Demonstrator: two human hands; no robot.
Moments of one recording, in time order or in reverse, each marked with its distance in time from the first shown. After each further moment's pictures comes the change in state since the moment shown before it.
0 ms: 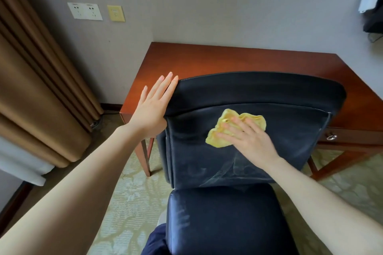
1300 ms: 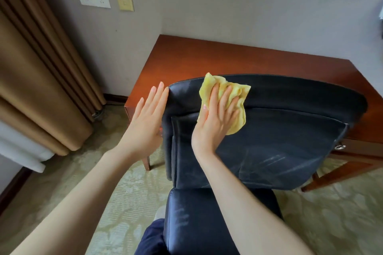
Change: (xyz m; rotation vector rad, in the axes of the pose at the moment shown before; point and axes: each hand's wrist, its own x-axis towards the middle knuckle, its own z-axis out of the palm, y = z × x) left_hand -0.046 -0.018 0.012 -0.138 0.080 -0.051; right_hand 0.150 -0.104 -0.045 0.640 0.305 1.036
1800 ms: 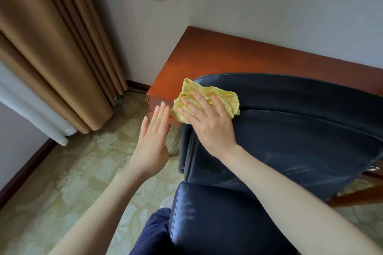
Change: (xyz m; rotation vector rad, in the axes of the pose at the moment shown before) left_hand -0.060 -0.008 0.023 -0.033 0.030 -0.266; right_hand 0.002 0.022 0.026 -0.339 -0.115 -1.109
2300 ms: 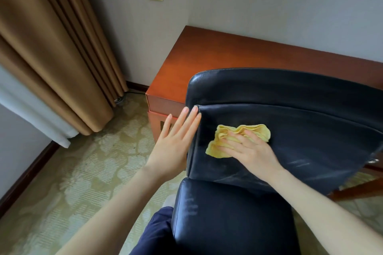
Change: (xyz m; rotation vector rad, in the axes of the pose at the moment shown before) left_hand -0.003 0.028 0.017 0.310 -0.094 0.270; right_hand -0.127 0.053 -0.013 -0.008 -0.168 -0.206
